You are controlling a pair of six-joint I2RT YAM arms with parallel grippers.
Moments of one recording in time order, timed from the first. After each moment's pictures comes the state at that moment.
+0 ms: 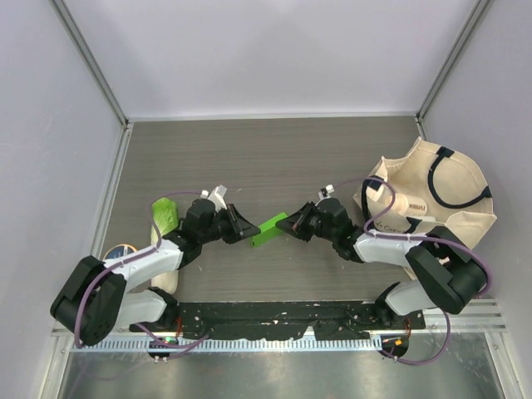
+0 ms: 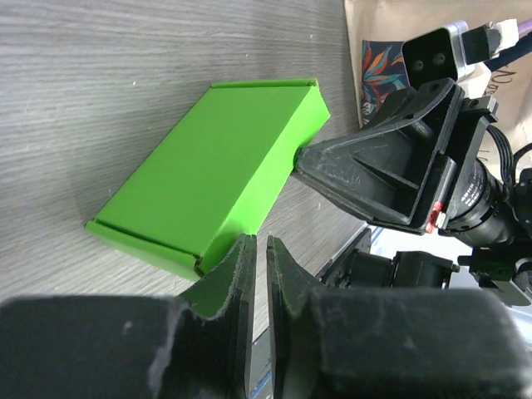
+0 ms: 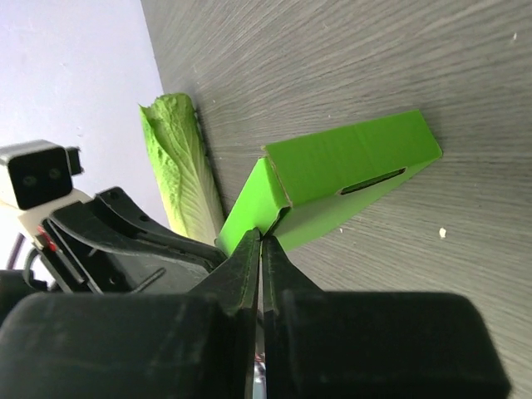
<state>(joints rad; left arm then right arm) -0.57 1.20 0.43 0.27 0.35 -1.00 0.66 1.43 0.45 0.52 -0.18 1.35</state>
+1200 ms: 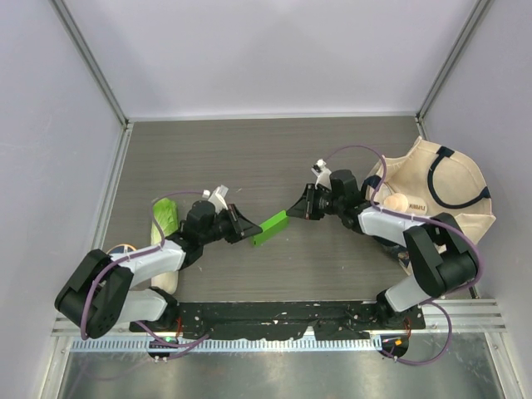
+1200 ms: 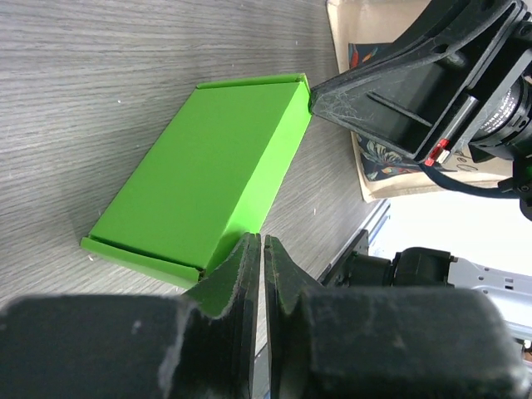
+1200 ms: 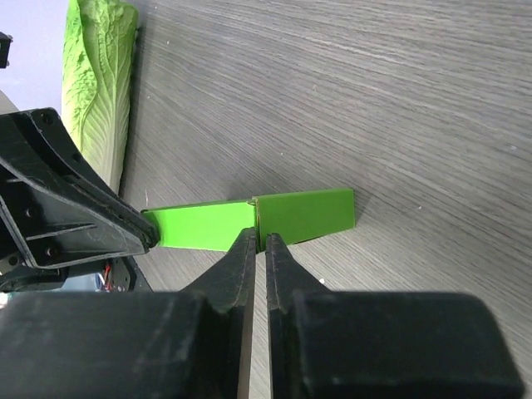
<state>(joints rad) -0.57 1.27 0.39 0.43 0.36 -1.00 0.43 1.53 0.70 0.23 -0.57 0.58</state>
